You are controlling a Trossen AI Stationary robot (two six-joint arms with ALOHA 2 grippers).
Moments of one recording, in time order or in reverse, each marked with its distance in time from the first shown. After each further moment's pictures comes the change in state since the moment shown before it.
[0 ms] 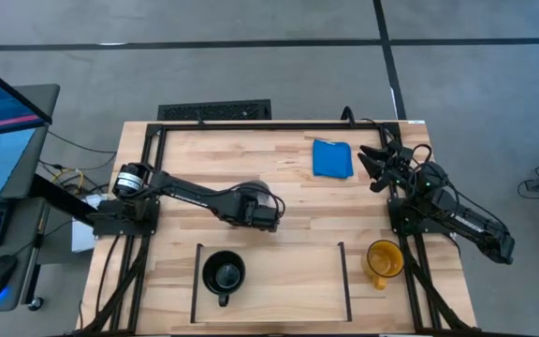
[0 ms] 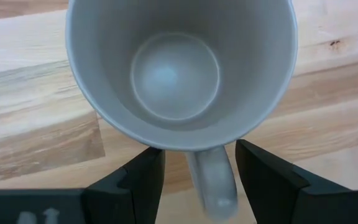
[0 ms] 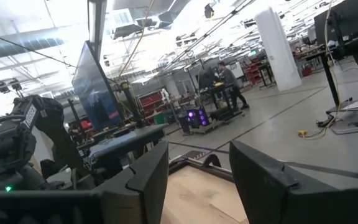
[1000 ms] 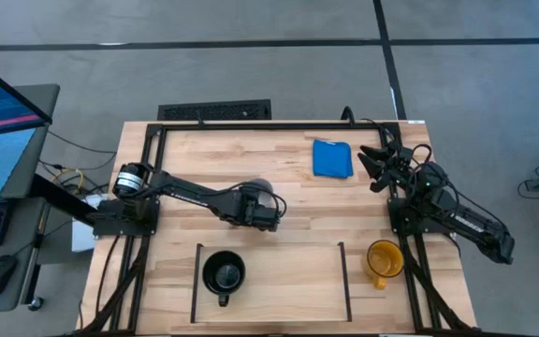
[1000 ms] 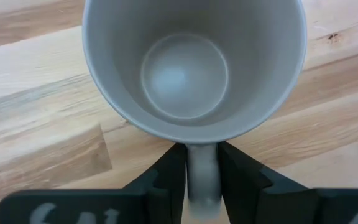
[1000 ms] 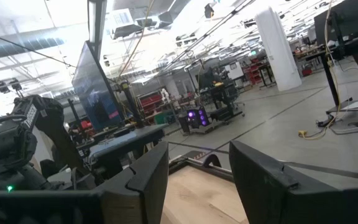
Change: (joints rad) left arm 0.000 -0.001 -0.002 0.002 -0.017 0.094; right arm 0.000 0.000 0.000 0.000 0.000 0.000
